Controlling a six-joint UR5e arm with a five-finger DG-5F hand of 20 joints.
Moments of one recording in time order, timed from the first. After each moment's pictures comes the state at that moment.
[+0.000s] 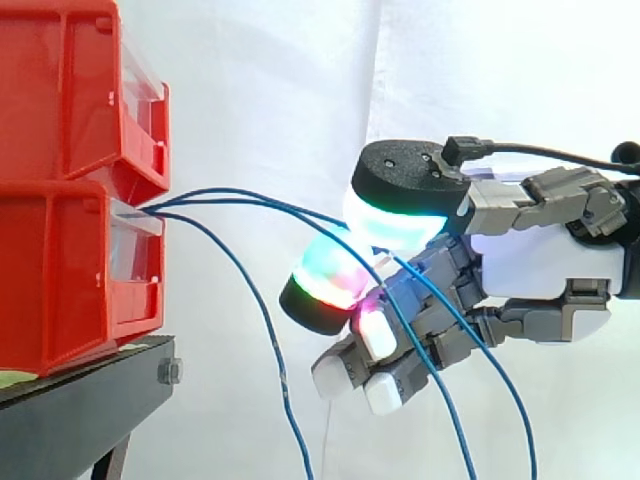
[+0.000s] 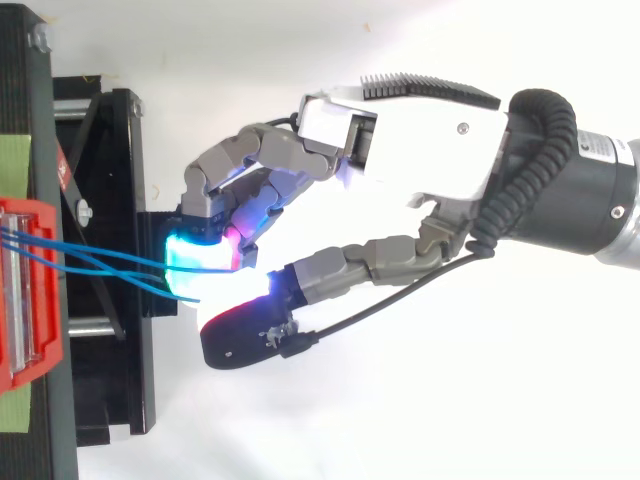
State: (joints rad) arm 0.14 -2.24 -1.26 -2.74 -1.22 -0.34
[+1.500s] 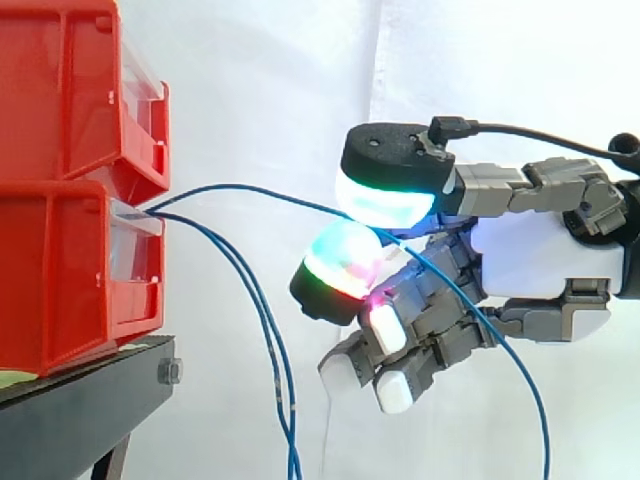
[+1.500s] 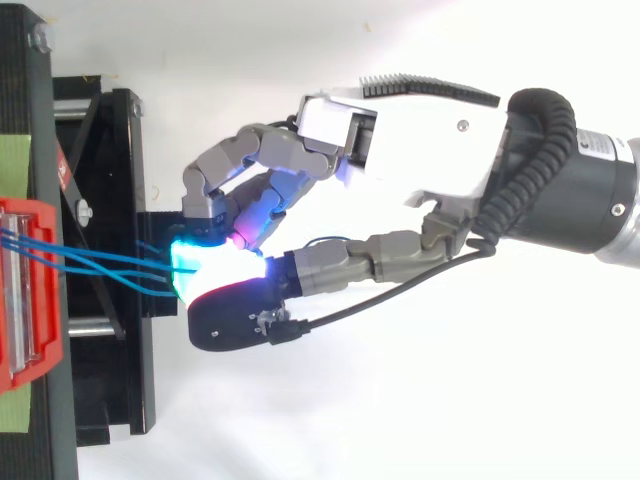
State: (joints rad) arm 0.14 -2.24 -1.26 -2.74 -1.22 -0.32
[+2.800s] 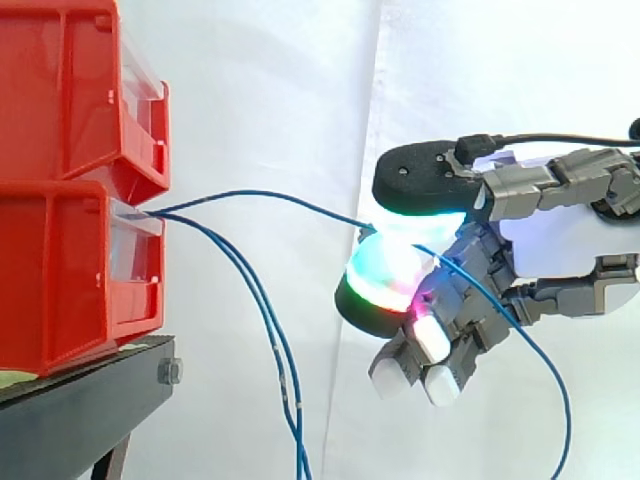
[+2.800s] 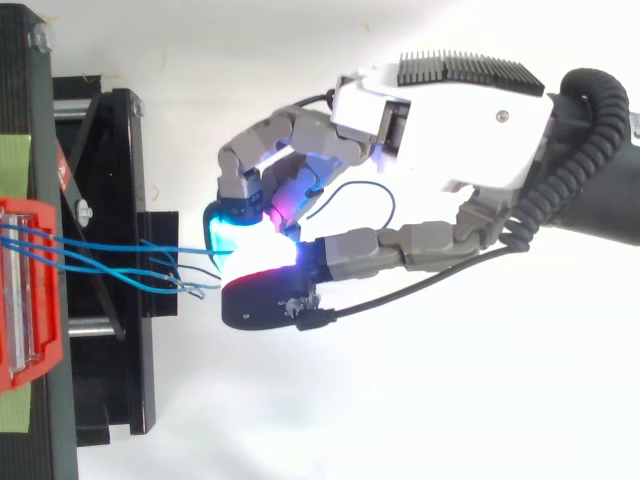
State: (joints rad) arm 0.15 -2.20 -1.25 -2.88 -1.18 -0.43
